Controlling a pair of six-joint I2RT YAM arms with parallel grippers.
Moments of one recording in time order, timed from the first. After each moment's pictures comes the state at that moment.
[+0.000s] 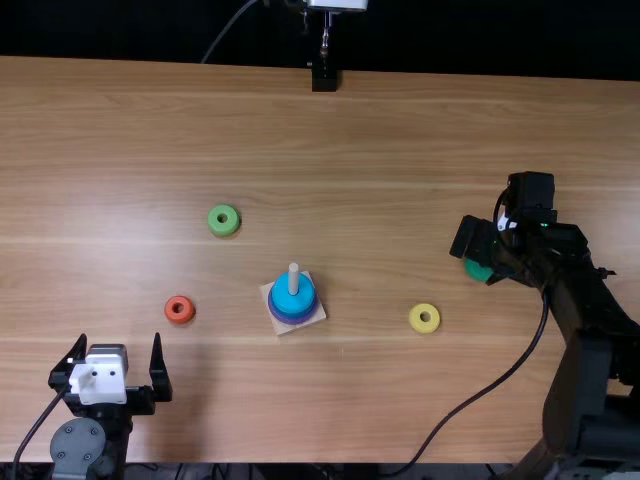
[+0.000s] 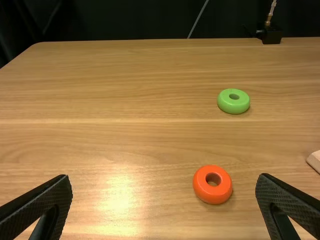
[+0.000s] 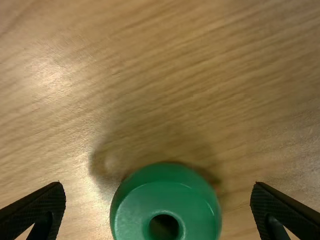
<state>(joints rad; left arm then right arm) -0.07 0.01 0.10 -0.37 -0.11 -0.03 -0.09 1.91 1.23 -0.54 0.02 0.26</state>
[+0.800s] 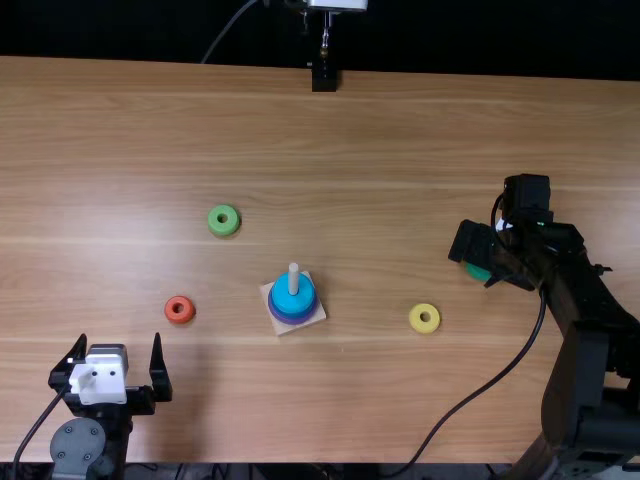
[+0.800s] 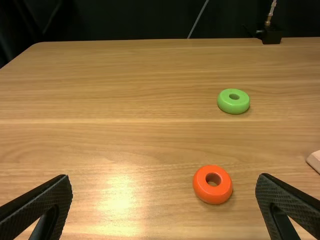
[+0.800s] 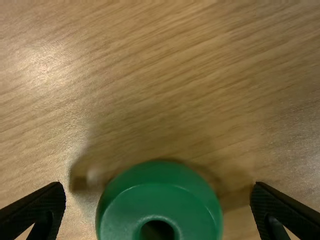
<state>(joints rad) -0.07 0.01 0.10 -0.37 -0.11 -0.03 -0.09 1.94 1.24 -0.56 0.02 0.26</state>
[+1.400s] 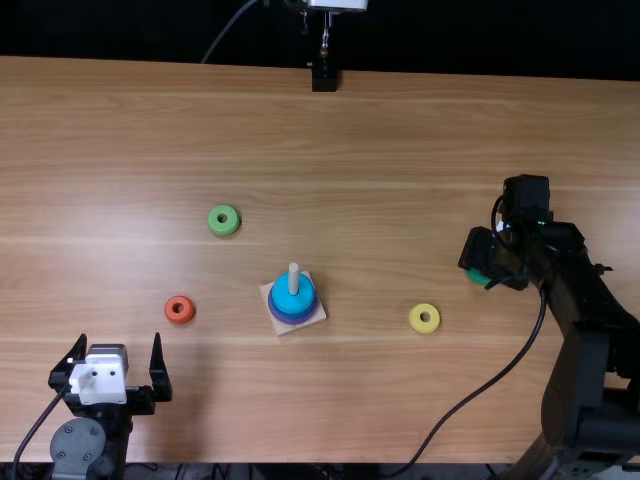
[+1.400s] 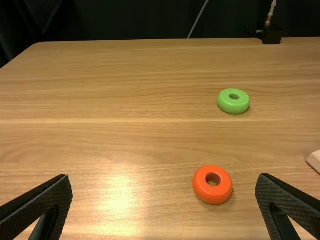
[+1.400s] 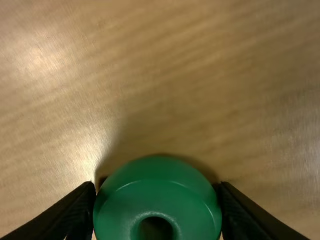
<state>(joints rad) -0.07 0.01 0.10 -0.37 -0.11 -0.03 -0.09 1.94 1.24 -0.62 0.02 0.27</state>
